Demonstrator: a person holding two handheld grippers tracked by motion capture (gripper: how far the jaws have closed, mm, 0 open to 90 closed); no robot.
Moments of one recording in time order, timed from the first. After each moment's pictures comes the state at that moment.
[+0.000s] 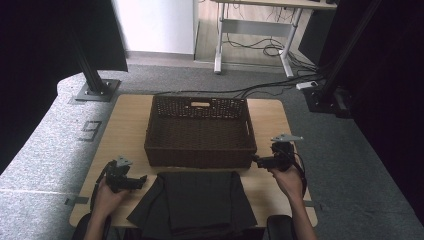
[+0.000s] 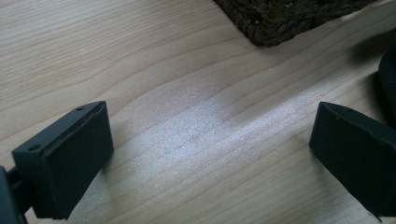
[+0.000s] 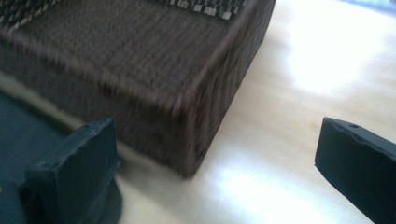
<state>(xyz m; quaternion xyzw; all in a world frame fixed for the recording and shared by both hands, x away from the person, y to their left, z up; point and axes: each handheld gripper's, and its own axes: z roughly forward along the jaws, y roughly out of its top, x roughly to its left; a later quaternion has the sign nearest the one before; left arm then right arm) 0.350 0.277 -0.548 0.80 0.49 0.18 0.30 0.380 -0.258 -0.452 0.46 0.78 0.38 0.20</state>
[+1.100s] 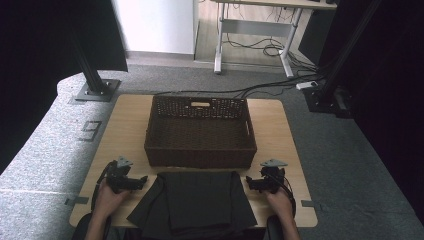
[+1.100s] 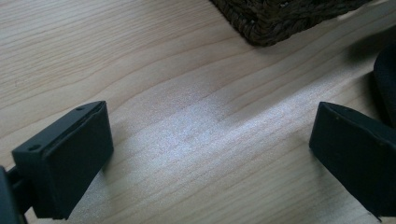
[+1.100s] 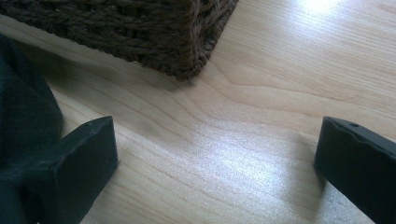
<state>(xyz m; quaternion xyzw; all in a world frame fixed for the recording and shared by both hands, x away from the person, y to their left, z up) 0.349 0.274 -0.548 0.80 0.49 0.18 0.30 0.362 -0.248 -0.557 0.49 0.78 0.33 0.20</state>
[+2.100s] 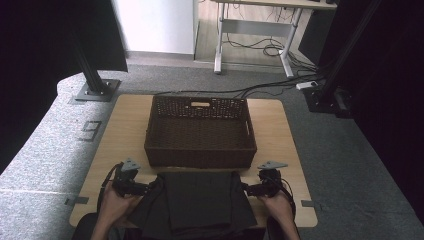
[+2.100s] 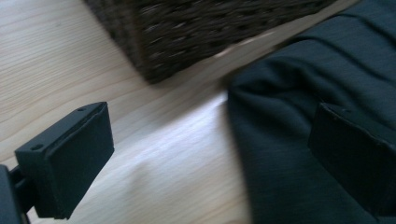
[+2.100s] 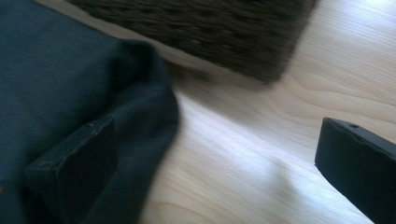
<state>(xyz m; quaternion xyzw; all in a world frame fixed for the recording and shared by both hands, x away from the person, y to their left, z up) 0.318 0.233 -0.507 0.81 0.44 0.14 0.35 0.334 -0.229 -0.520 0.46 0.80 0.36 0.13</state>
